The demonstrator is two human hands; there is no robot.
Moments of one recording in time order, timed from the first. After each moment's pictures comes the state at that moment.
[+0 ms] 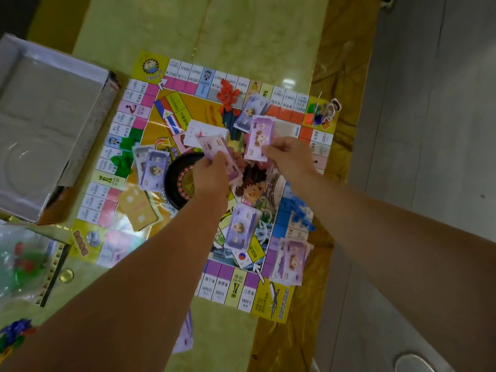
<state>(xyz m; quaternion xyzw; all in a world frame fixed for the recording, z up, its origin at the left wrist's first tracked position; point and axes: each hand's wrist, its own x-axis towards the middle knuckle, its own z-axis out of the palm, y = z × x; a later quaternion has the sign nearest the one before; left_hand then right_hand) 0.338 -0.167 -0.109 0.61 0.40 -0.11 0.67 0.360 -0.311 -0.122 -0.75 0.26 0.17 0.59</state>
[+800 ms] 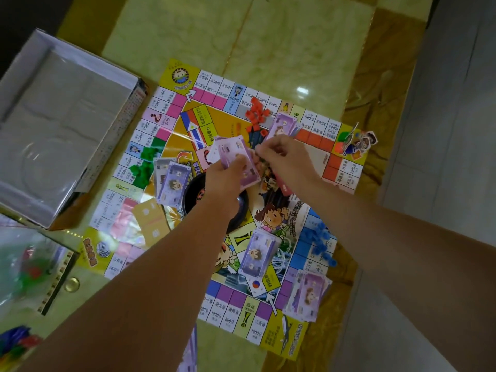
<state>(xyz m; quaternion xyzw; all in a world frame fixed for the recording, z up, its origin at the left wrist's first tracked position) 0.375 -0.145 -0.110 0.52 0.40 -0.13 0.74 0.406 -0.268 -0.121 -0.79 0.12 0.20 0.56</state>
